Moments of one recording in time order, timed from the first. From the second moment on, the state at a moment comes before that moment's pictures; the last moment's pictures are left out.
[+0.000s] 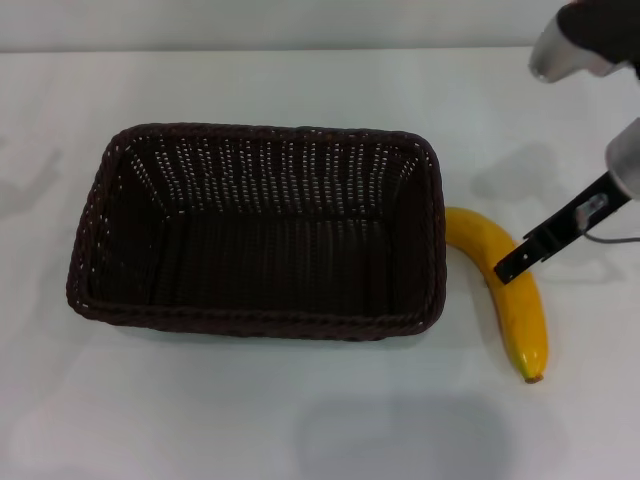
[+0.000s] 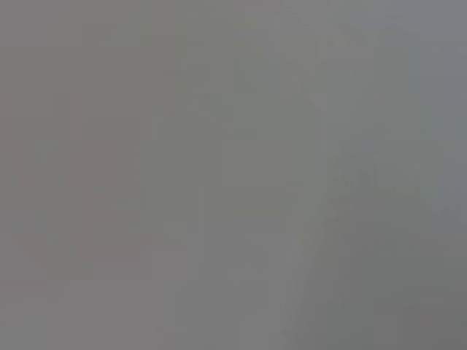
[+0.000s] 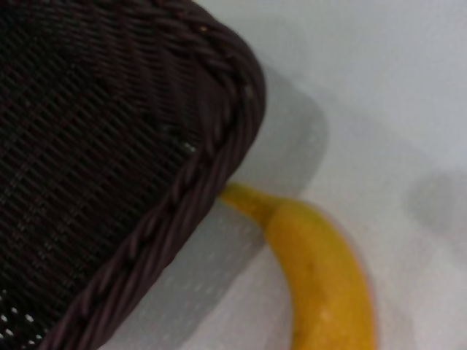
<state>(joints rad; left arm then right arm) -0.31 -2.04 0.44 0.67 -1.76 -1.36 1.92 0.72 2.02 -1.38 -1.21 0.57 1.57 -0.37</state>
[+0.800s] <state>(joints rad) -0.30 -2.04 0.44 0.67 -1.76 -1.36 1.95 0.73 2.02 -1.52 -1.16 0.56 1.51 -0.26</state>
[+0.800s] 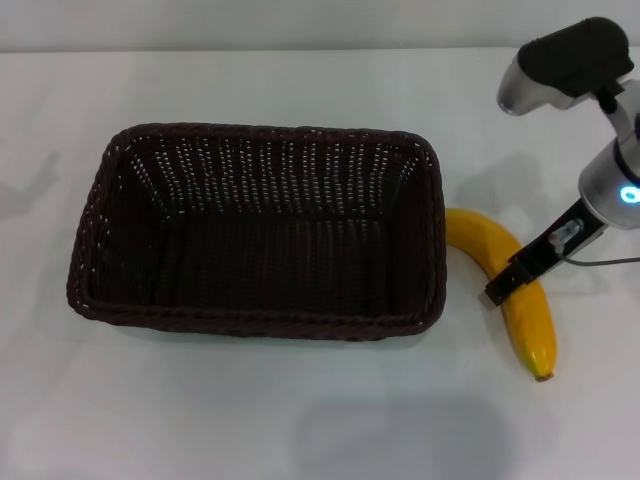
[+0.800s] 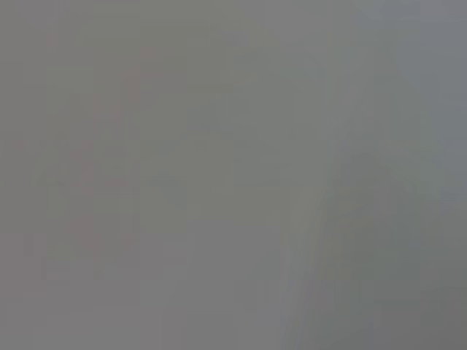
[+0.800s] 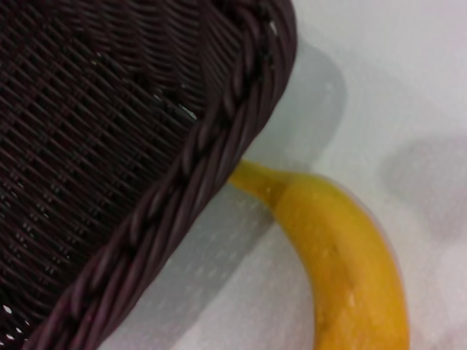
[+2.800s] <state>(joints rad) -0.25 -2.05 0.43 0.67 -1.80 -1.35 1.96 0.72 2.01 -1.16 -1.44 0.92 1.50 -0.72</state>
